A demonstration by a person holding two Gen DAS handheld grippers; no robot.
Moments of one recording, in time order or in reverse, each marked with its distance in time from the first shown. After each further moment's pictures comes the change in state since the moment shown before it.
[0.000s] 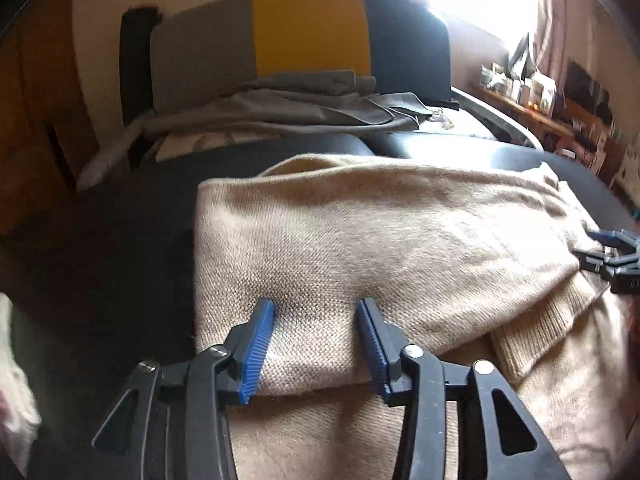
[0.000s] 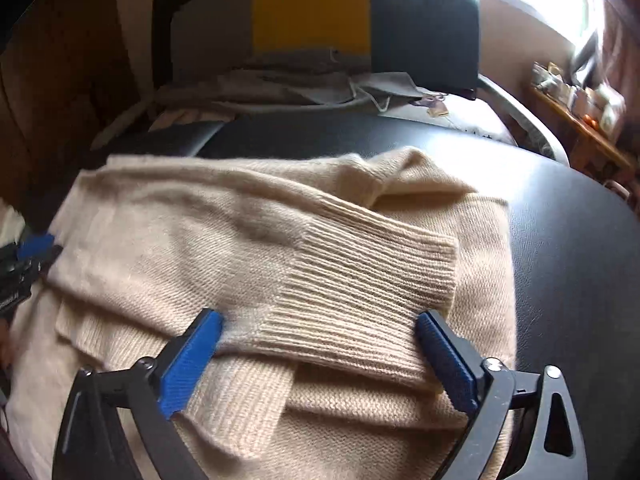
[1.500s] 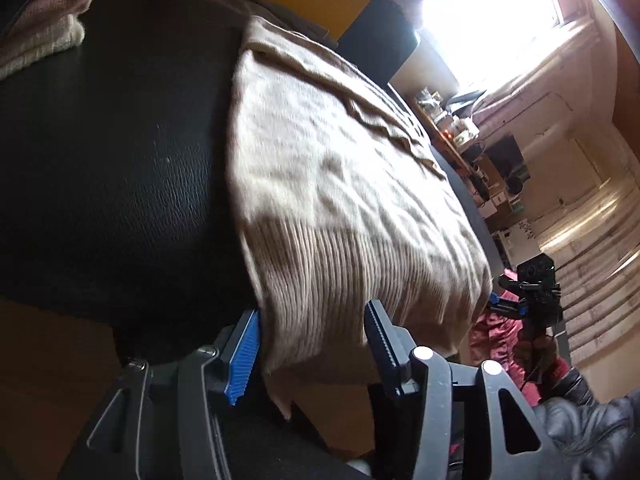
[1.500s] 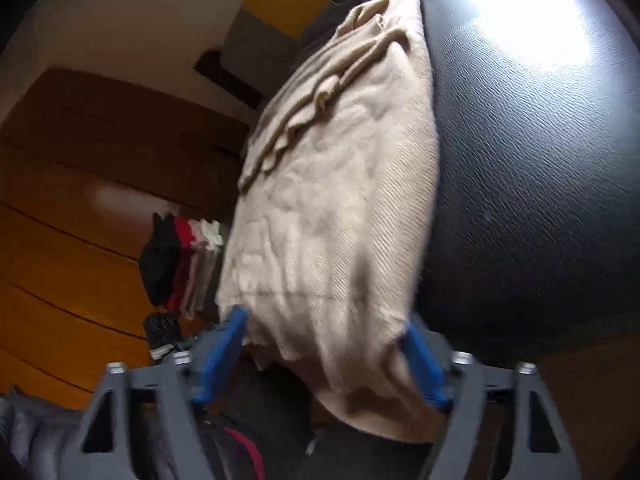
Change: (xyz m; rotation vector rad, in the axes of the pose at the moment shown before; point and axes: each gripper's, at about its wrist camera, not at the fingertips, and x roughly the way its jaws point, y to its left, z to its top) left arm -0.175 0.035 -0.236 -0.346 0.185 -0.518; right arm -0.160 -0.053 -0.231 0.469 0.165 0.724
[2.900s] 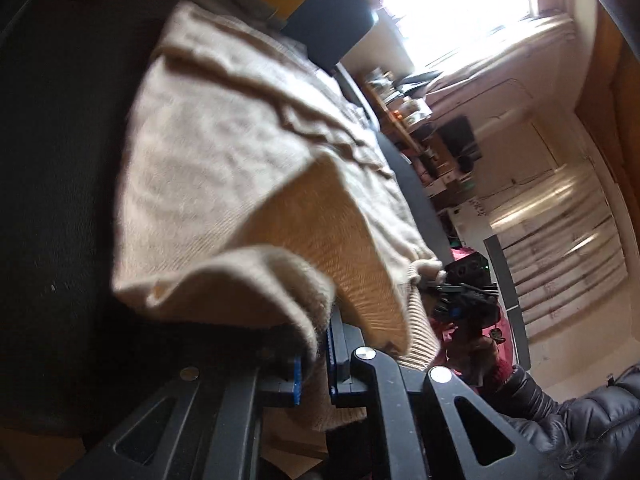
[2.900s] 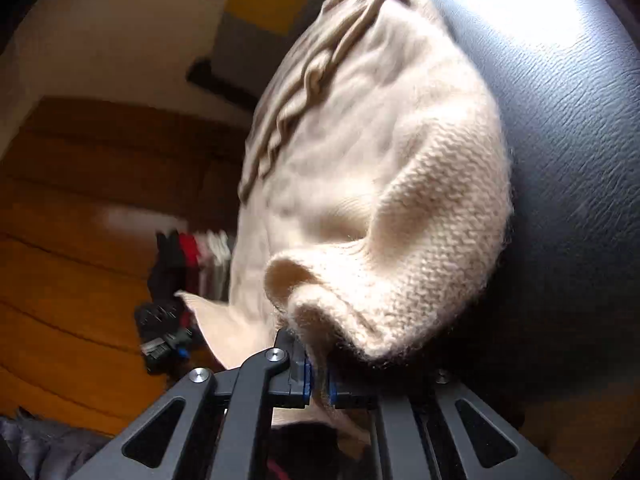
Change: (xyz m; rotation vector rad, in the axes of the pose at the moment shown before) left arm 0.014 -0.006 0.057 0.026 0.112 -0.222; right arm 0.048 -0.030 0.009 0.142 -0.039 0.122
